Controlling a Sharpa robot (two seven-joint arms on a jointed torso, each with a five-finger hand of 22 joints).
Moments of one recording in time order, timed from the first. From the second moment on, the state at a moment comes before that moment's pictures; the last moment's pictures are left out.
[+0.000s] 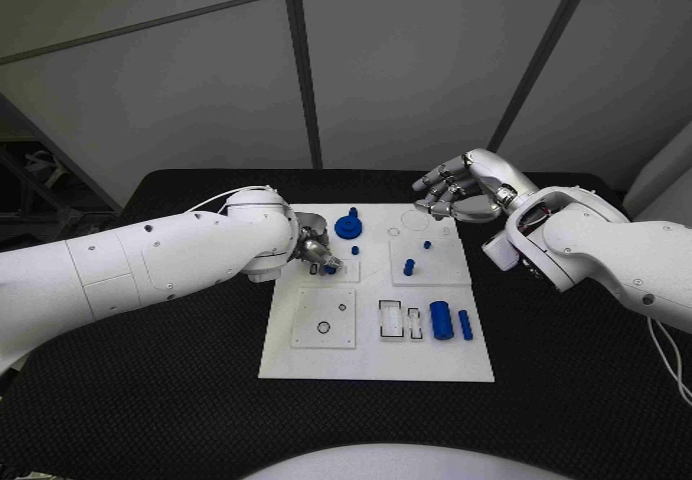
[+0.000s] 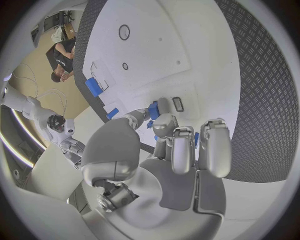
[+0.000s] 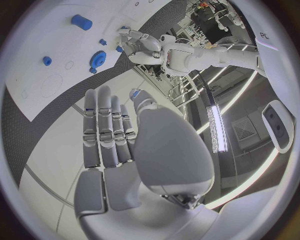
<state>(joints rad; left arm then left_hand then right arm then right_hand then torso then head) 1.26 -0.65 -0.06 1.38 -1.20 0.17 -0.53 0.91 -0.12 0.42 0.17 0.46 1.05 0.01 0.55 0.64 1.38 -0.05 1.10 1.03 1.47 -0.10 1.56 1.31 0.07 1.46 0.01 1.43 1.31 1.24 -0.85 0.01 1.57 -0.94 -0.41 0.06 1.49 -0.15 0.12 0.23 0.47 0.95 0.17 0.16 0.07 1.06 0.09 0.48 0.34 1.28 0.03 0.37 0.57 0.18 0.97 0.14 0.58 0.38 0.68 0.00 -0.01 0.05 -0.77</state>
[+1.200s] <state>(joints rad) 1.26 -0.65 -0.06 1.39 -1.19 0.17 -0.53 0.91 -0.11 0.34 0.20 0.46 1.06 0.01 0.54 0.64 1.39 -0.06 1.10 1.03 1.47 -0.10 1.56 1.31 0.04 1.46 0.01 1.44 1.31 1.24 -0.85 0.01 1.57 -0.94 -0.41 0.06 1.49 -0.15 0.12 0.23 0.47 0.95 0.17 0.16 0.07 1.06 0.09 0.48 0.34 1.28 0.03 0.37 0.57 0.18 0.97 0.14 0.58 0.38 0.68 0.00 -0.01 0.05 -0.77</state>
